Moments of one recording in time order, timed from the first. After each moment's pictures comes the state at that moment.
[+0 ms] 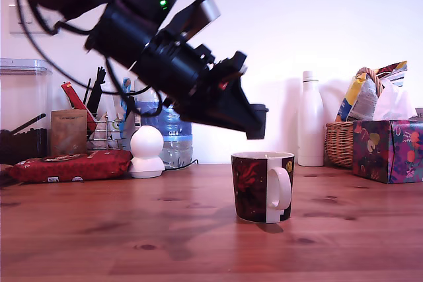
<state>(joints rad) -0.72 1.74 1.05 0.11 0.33 0.07</state>
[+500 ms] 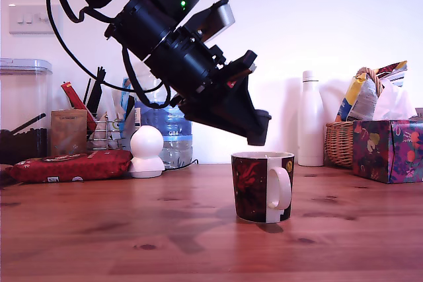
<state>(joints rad) -0.72 1.79 1.17 -0.11 0.32 0.08</state>
